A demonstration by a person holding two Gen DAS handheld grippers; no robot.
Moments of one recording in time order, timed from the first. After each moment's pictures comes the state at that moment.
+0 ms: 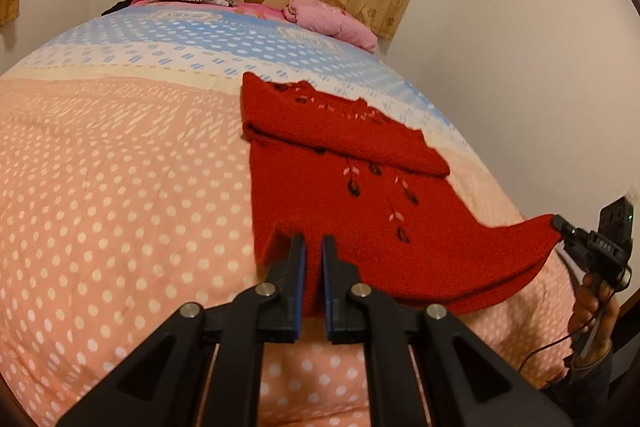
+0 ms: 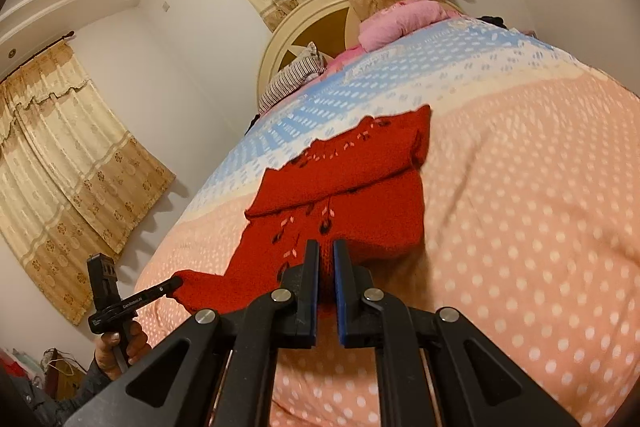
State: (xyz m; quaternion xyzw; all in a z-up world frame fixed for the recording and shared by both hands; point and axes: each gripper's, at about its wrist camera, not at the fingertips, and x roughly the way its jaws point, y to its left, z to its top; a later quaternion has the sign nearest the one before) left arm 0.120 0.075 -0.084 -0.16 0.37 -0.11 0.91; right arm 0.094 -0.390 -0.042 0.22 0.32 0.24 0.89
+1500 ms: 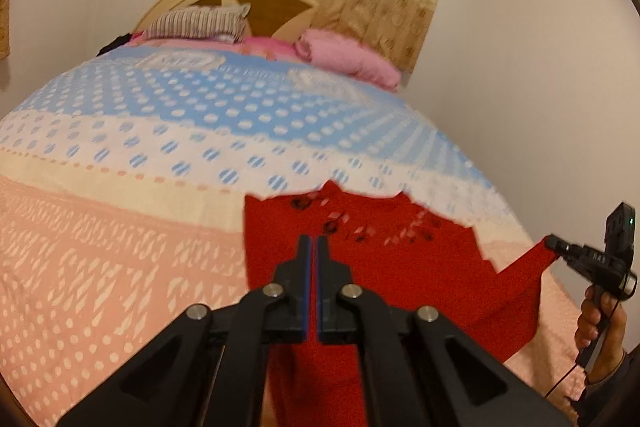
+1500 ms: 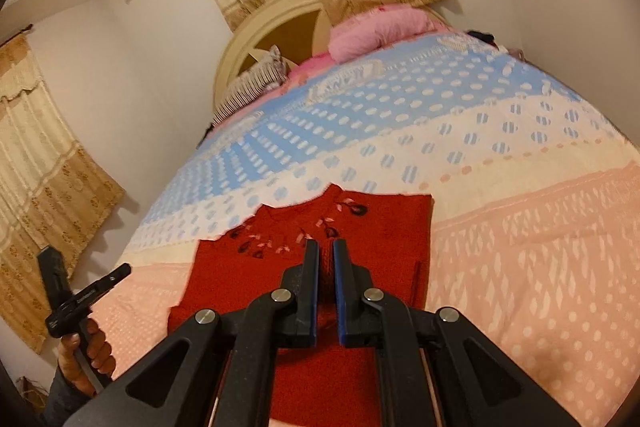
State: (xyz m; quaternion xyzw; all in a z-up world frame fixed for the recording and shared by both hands) left arm 0.312 0.093 -0.060 -0.14 0.34 -0.07 0.93; right arm 0.325 -0.353 -0.026 0.18 0.34 0.16 0.91
